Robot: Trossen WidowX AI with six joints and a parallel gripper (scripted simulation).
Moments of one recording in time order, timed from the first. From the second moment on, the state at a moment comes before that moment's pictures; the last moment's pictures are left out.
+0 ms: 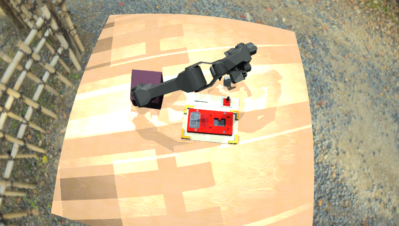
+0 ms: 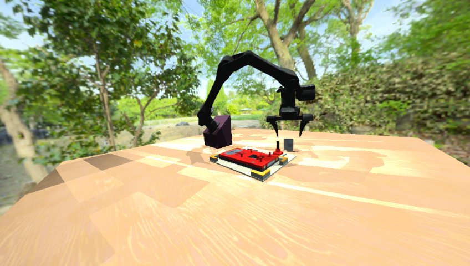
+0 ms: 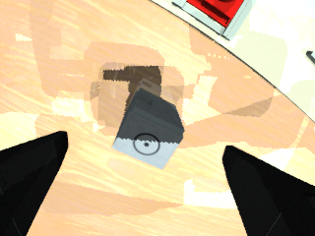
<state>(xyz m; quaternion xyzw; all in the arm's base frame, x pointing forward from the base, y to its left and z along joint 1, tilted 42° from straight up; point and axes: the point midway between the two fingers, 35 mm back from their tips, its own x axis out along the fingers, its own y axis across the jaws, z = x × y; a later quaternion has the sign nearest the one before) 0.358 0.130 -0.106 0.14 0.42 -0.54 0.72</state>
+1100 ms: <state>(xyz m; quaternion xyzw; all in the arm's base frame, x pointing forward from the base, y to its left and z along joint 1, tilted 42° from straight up) 0.357 0.137 -0.099 -0.27 0.64 -0.23 0.68</state>
